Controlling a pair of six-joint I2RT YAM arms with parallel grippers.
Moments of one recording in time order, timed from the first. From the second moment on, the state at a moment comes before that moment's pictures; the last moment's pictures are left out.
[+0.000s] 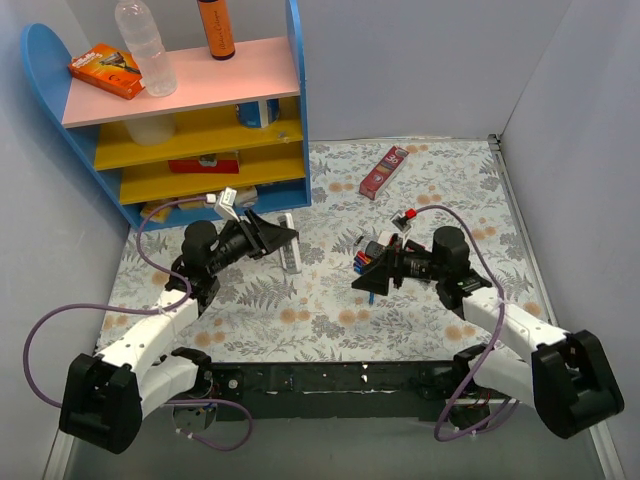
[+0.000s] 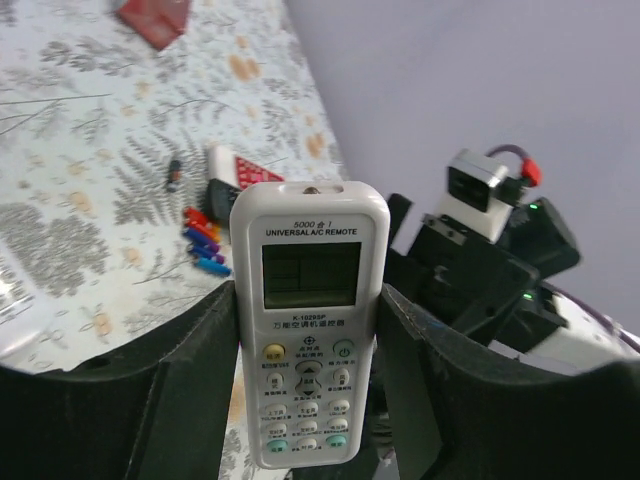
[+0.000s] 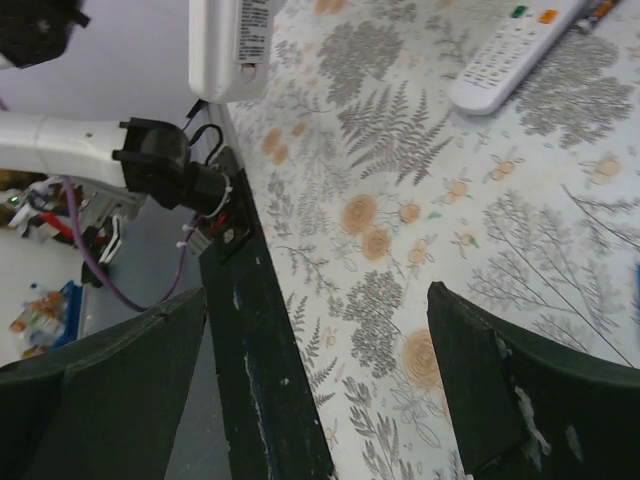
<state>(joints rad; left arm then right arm) -0.33 1.00 0.54 0.31 0.49 -0.89 0.39 1.04 0.44 0.29 -0.92 0.50</state>
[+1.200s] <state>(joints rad) -0.40 1.18 0.42 1.15 0.71 -1.27 0.61 1.64 0.66 1.23 -1.03 1.30</state>
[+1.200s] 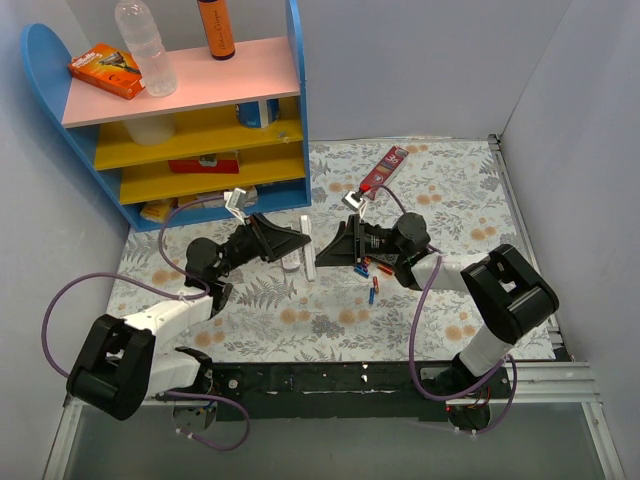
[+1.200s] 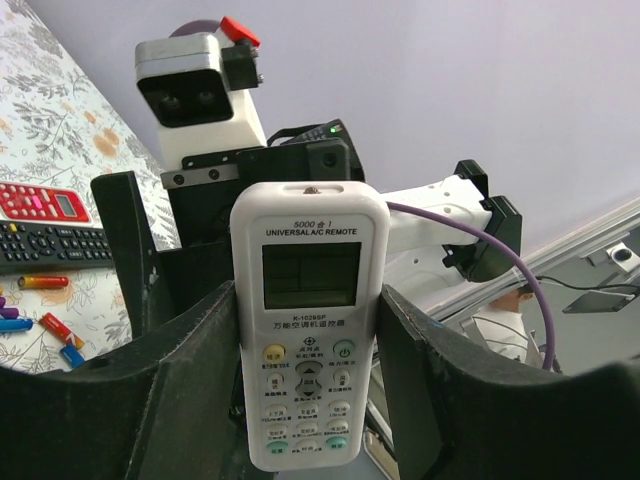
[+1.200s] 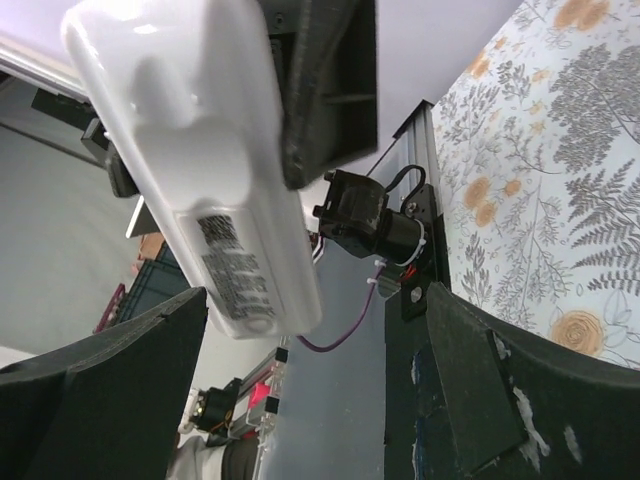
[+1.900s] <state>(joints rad) -0.43 1.21 0.42 1.19 0.67 -1.27 0.68 1.57 0.68 1.23 -1.06 1.30</state>
